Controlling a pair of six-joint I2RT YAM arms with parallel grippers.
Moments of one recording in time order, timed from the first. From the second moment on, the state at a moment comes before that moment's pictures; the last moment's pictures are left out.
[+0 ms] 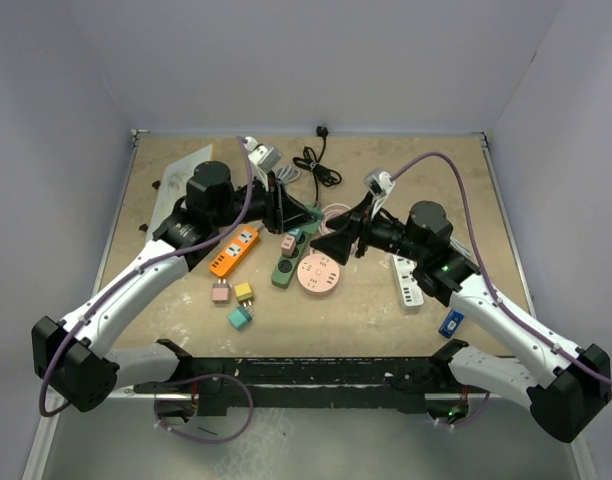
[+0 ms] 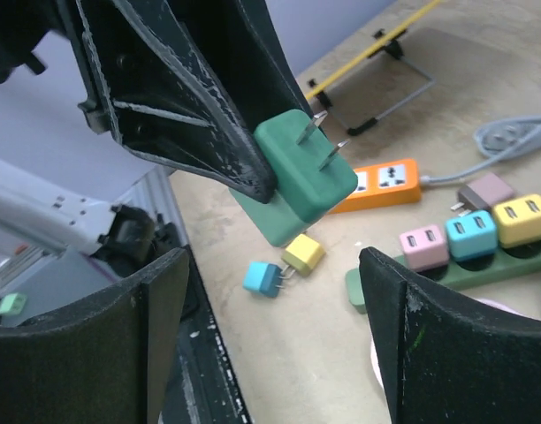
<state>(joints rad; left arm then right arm) -0.56 1.22 1.10 -0.08 0.60 -0.42 0.61 1.01 0.80 0.15 -0.49 0.42</state>
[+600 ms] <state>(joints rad) -0.56 1.10 1.10 -0.02 0.97 -0.37 0.61 1.00 0.82 0.31 -0.81 0.43</state>
